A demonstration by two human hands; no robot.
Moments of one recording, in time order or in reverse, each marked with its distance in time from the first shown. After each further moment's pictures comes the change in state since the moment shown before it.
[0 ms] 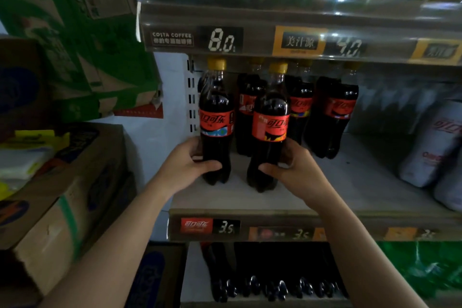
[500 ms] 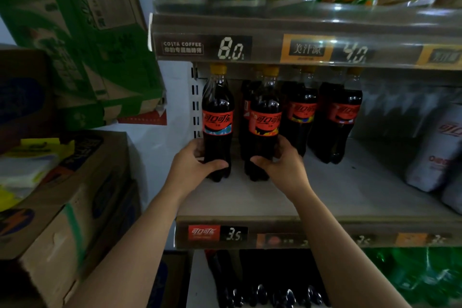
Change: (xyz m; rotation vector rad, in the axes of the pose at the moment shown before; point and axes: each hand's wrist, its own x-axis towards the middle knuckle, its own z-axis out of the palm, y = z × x) left_hand 0.017 -0.014 0.007 0.083 0.220 0.040; right_hand 0.029 0.003 0.034 -0.040 0.193 -0.041
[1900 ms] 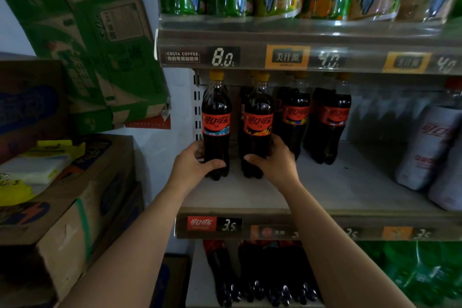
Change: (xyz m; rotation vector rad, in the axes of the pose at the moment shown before) left_hand -0.009 0.005 0.002 0.042 0.030 -0.032; right_hand 0.000 -0.001 0.000 -0.025 0.016 -0.001
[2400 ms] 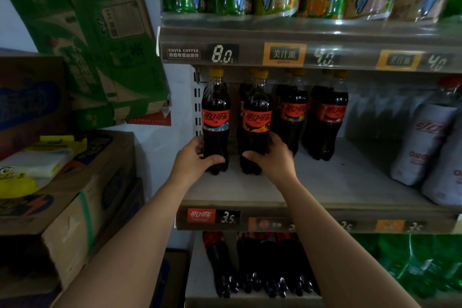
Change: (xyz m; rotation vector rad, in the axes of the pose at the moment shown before) left_hand -0.006 0.007 0.001 0.034 -0.013 -0.034; right_hand -0.008 -0.004 -0.002 0.032 -0.019 0.023
